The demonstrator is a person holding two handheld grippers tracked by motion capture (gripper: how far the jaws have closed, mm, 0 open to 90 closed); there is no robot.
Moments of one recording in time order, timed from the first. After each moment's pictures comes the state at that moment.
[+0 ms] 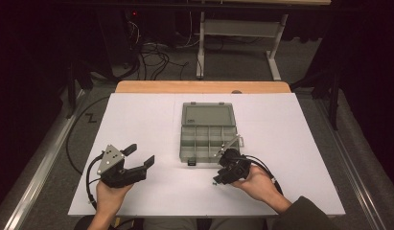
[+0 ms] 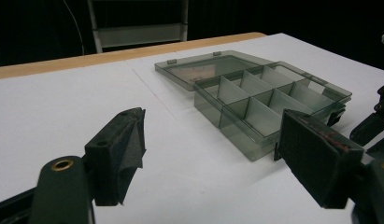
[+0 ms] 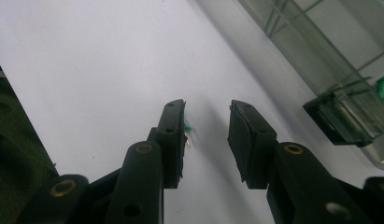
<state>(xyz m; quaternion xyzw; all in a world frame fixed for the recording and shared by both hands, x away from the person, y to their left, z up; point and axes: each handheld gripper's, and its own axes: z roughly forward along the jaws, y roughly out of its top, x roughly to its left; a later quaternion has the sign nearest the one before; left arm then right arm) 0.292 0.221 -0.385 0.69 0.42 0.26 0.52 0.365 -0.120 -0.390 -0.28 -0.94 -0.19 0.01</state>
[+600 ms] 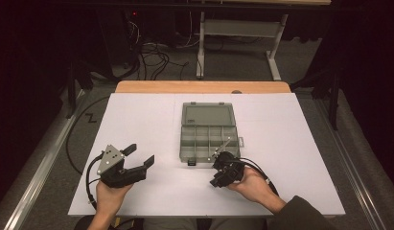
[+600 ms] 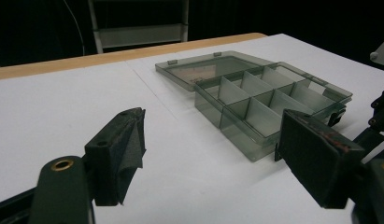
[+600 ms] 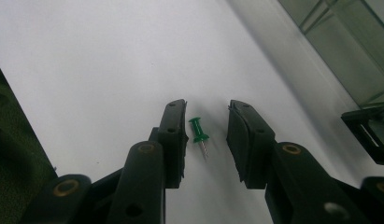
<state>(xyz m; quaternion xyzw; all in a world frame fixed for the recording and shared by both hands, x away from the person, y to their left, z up) 0.292 0.221 -0.385 0.69 0.42 0.26 0.52 0.364 -0.107 -0.400 -0.27 -0.95 -0.17 0.02</state>
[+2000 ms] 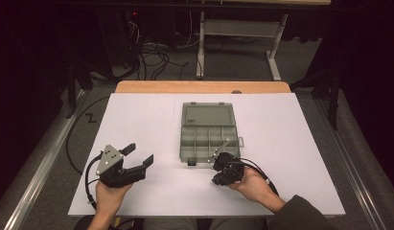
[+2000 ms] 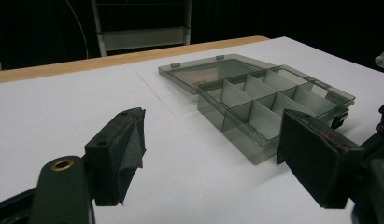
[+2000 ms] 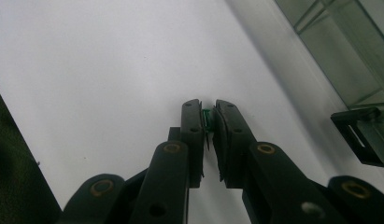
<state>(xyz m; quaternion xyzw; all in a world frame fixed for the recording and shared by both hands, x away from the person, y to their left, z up) 0.291 0.222 -0.384 0.69 0.42 0.27 0.53 0.363 -0.107 -0.400 -0.25 -0.95 -0.16 0.00</state>
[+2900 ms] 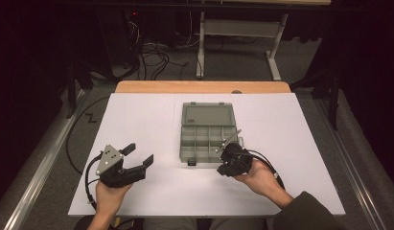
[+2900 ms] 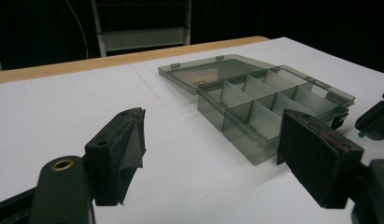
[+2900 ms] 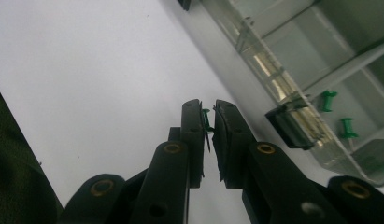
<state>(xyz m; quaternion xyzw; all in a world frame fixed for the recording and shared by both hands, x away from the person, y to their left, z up) 0.291 0.222 -0.384 0.69 0.42 0.27 0.53 0.373 -0.124 -0.372 -0.27 -0.94 -0.19 -0.02</state>
